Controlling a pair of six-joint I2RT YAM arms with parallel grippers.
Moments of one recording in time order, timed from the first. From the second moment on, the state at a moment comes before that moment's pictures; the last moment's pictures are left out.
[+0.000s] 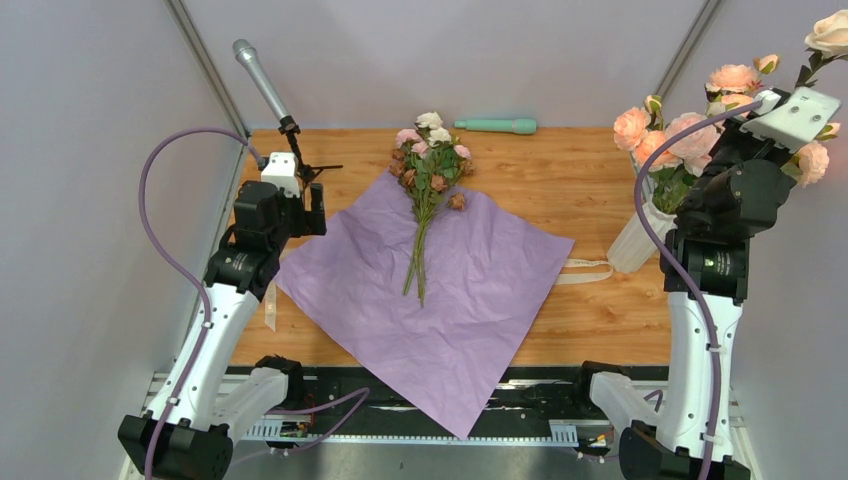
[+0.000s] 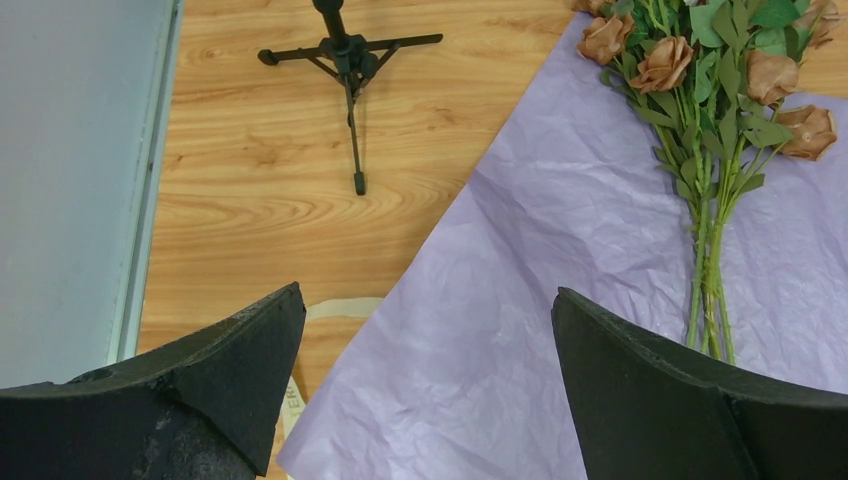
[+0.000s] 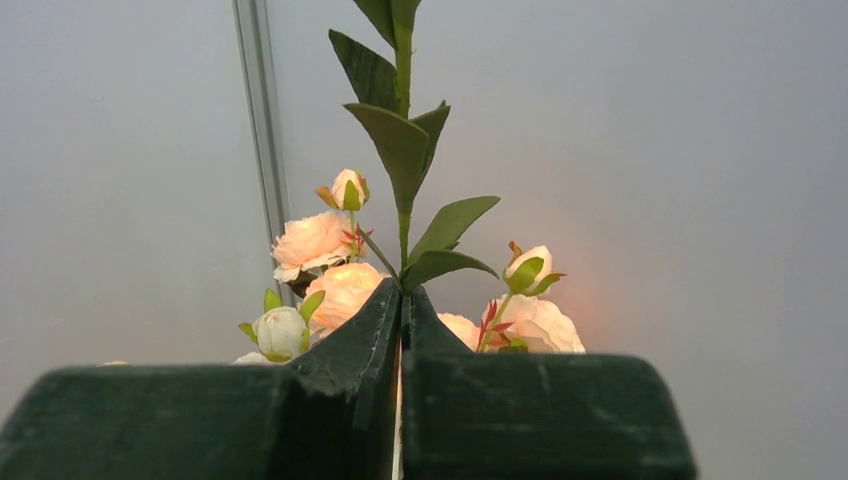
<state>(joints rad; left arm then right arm) -0.19 0.92 0.96 -0.45 -0.15 -0.04 -0.15 0.96 1.40 -0.01 0.54 -0.25</state>
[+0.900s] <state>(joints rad) -0.19 0.92 0.96 -0.45 -0.15 -0.03 -0.20 0.91 1.19 -0.03 0.48 -0.12</state>
